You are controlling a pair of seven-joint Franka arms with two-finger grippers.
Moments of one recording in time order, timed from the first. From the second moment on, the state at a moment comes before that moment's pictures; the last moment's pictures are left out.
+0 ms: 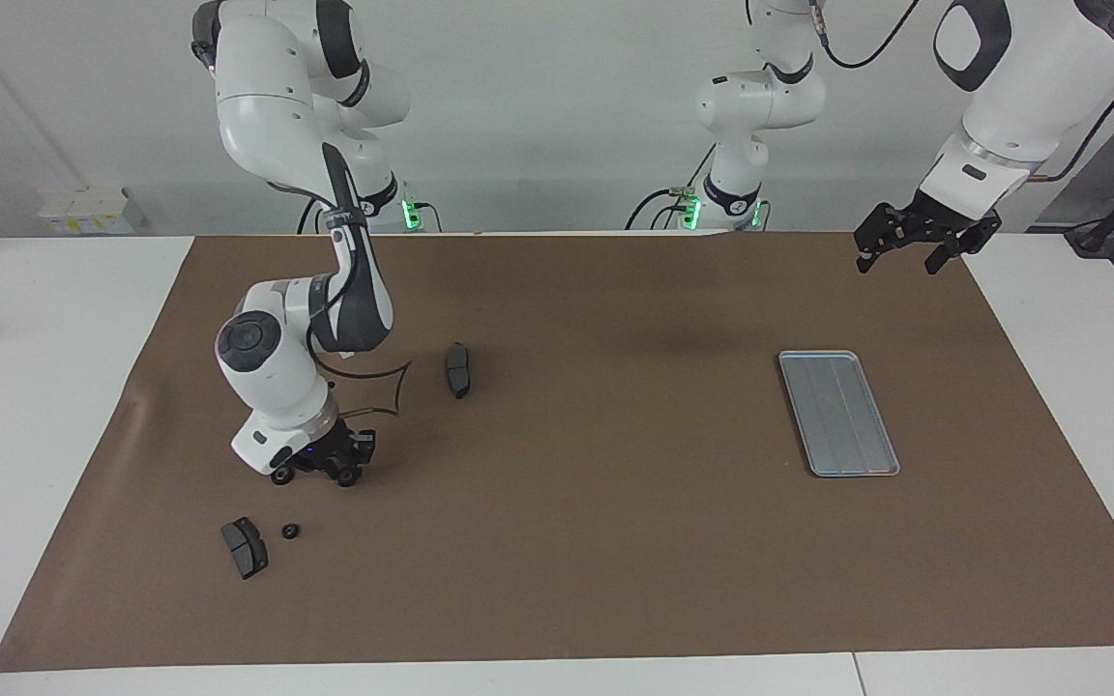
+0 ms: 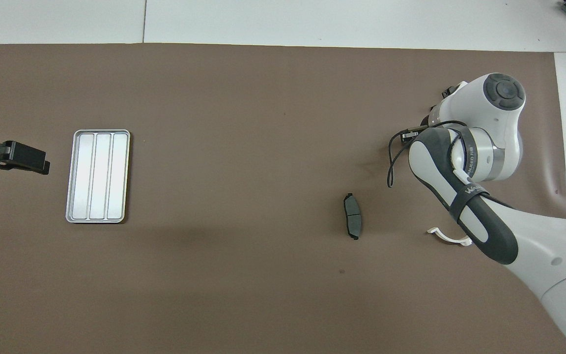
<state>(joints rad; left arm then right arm) 0.02 -0.01 -0.05 -1.62 -0.03 1.56 0.06 0.08 0.51 -0.01 -1.73 0.04 2.25 -0.06</state>
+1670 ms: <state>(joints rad) 0.02 -0.02 -0.05 -1.62 -0.03 1.56 0.06 0.69 0.61 0.00 -1.55 -0.01 2.39 0.36</state>
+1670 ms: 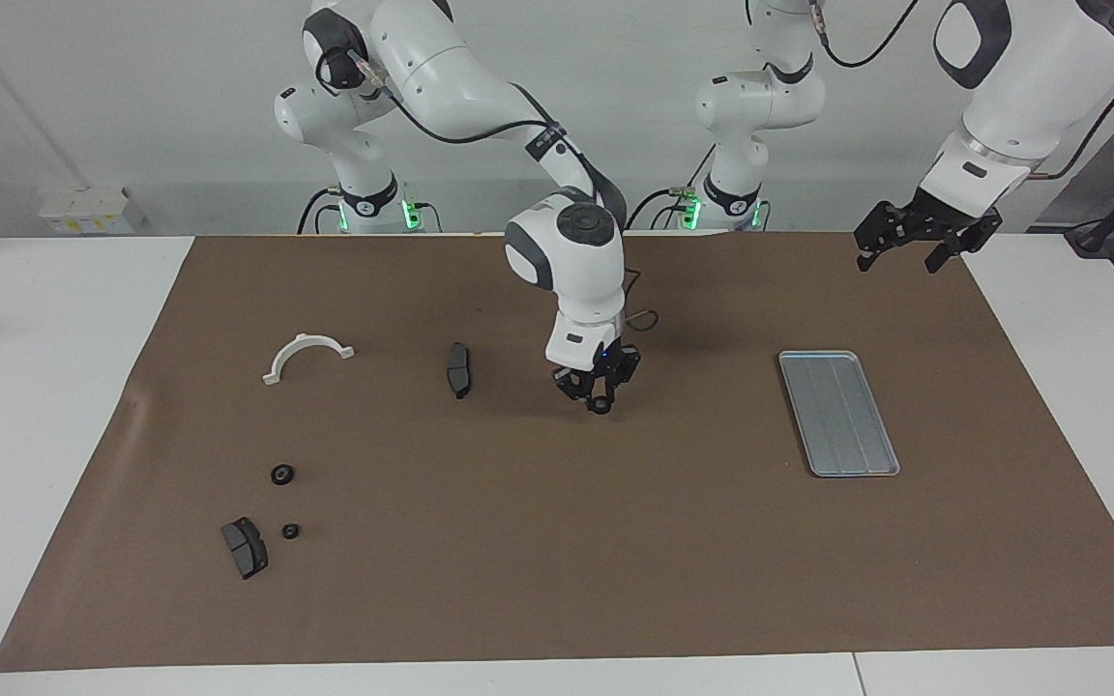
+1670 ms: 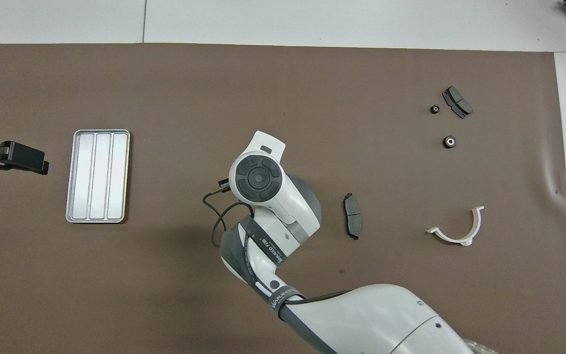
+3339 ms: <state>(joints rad) -0.28 0.17 -0.08 -1.88 -0.02 2.17 -0.92 0.17 0.57 -0.02 -1.49 -0.02 2.24 -0.13</state>
